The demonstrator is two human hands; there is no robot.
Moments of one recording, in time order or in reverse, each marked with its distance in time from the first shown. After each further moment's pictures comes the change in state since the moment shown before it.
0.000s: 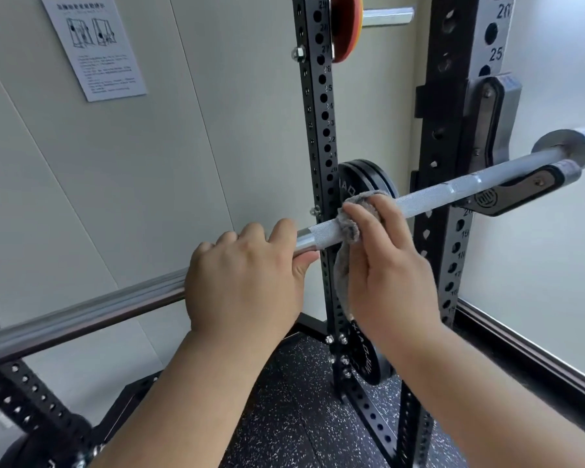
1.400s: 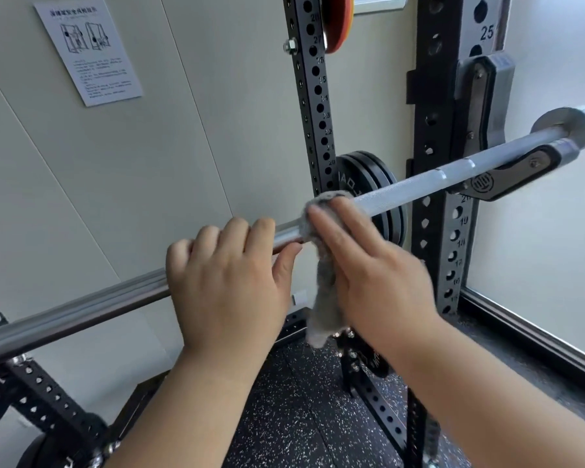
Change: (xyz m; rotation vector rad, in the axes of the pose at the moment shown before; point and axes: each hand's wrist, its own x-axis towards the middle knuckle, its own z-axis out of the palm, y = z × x) left_hand -0.017 0.002 0.005 -0.051 0.114 -0.050; right_hand -0.010 -0.002 -0.006 -0.068 -0.116 -0.189
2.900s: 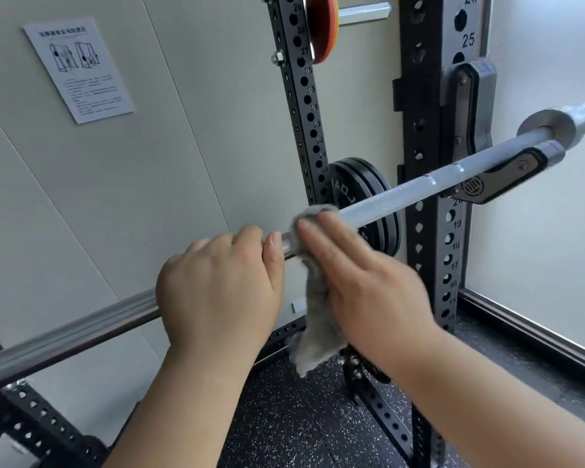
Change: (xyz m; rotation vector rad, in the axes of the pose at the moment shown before) left_hand 0.023 0.007 -0.007 0.071 -0.097 -0.069; right_hand 0.003 -0.004 -0.006 0.019 0.022 -0.039
